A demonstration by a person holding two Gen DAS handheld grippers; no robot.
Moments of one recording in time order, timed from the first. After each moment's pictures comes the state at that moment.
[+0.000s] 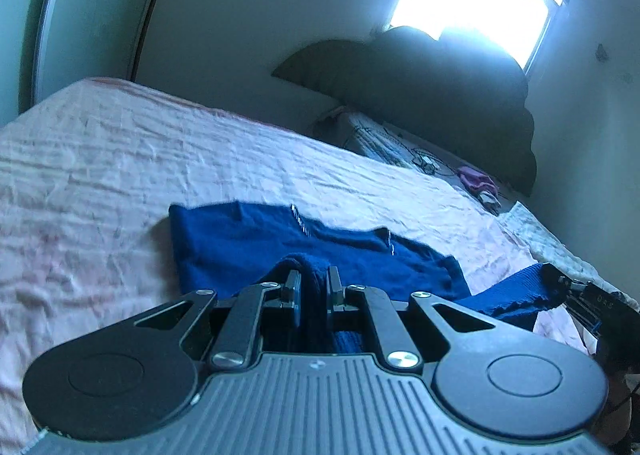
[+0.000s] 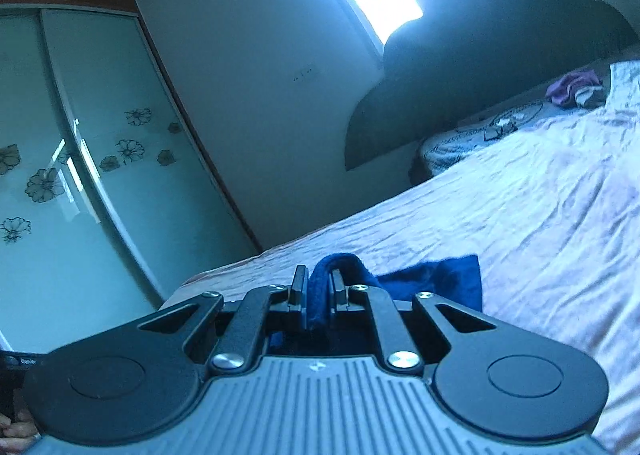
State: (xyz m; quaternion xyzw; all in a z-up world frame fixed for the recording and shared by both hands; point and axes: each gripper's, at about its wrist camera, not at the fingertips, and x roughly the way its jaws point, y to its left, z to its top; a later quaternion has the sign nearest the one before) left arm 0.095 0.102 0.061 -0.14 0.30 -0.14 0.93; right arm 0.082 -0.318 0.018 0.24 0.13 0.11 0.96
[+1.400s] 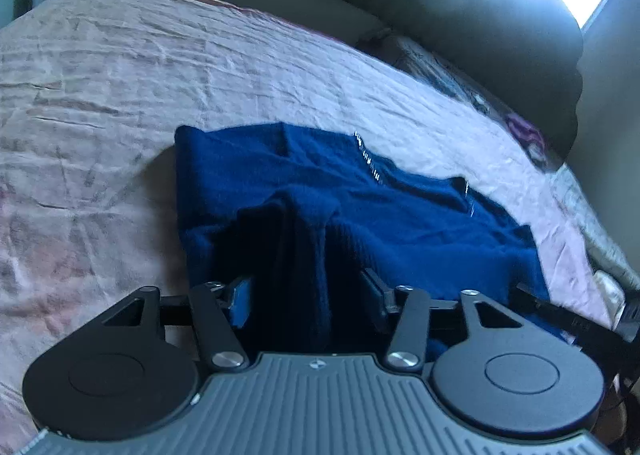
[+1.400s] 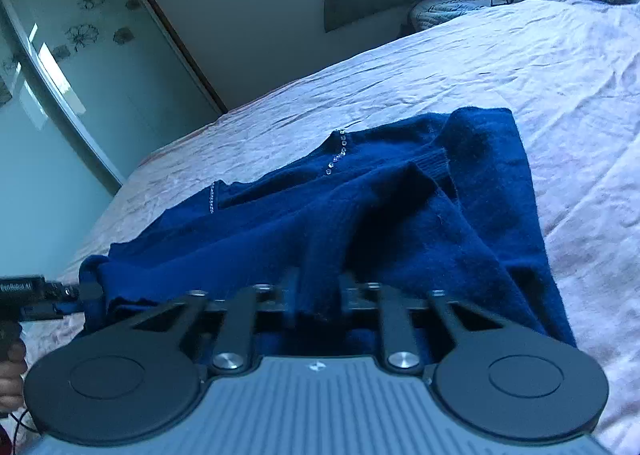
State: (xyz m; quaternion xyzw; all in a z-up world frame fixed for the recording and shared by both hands) left arm 0.206 0.107 -0.032 -0.15 0.44 -0.12 0.88; right arm 0.188 -0.285 -0.073 0.22 0.33 0.14 0.91
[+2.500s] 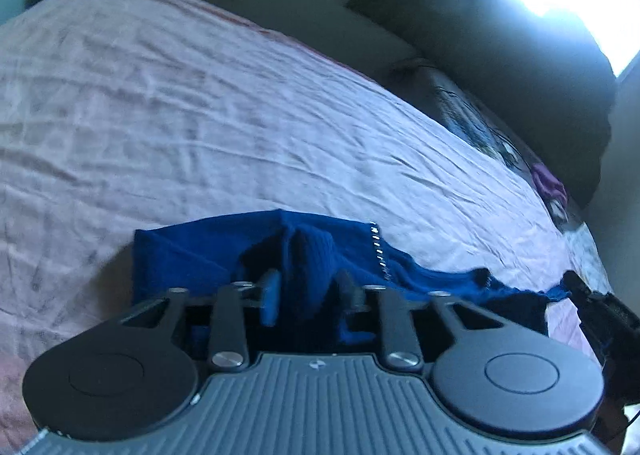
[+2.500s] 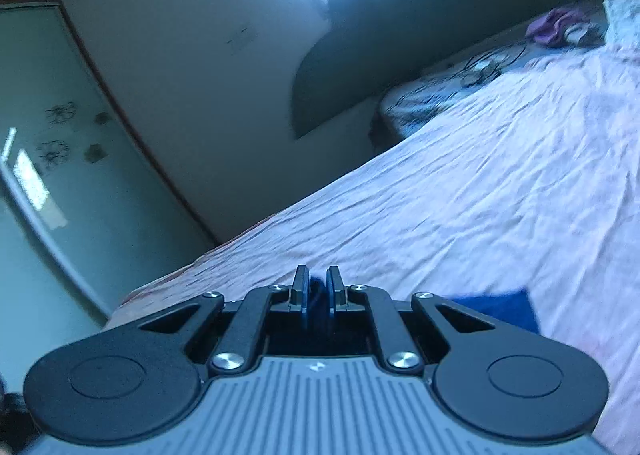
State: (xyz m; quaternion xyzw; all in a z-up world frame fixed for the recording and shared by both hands) left arm 0.298 0.105 -0.021 -0.22 0.42 -0.06 0.88; right arm 0.279 -0.317 -0.026 0.29 0.20 0.05 0.94
